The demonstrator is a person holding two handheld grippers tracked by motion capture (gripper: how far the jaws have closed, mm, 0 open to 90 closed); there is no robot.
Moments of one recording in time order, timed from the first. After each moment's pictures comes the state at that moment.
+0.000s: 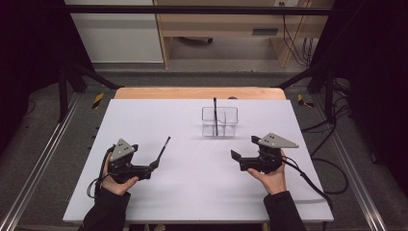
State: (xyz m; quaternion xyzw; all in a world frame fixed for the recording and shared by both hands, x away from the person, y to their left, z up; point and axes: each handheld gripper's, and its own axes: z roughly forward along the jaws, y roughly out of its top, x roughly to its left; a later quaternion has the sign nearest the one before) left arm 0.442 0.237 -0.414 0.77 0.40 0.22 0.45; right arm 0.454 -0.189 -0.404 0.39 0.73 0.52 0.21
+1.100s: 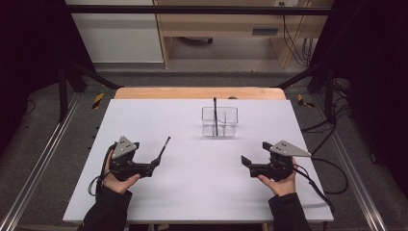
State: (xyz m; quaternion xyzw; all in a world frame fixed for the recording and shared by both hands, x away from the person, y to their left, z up) left arm 0.446 0.231 -0.405 0.77 0.40 0.22 0.45; right arm 0.436 -0.214 -0.412 0.41 0.72 0.52 0.22
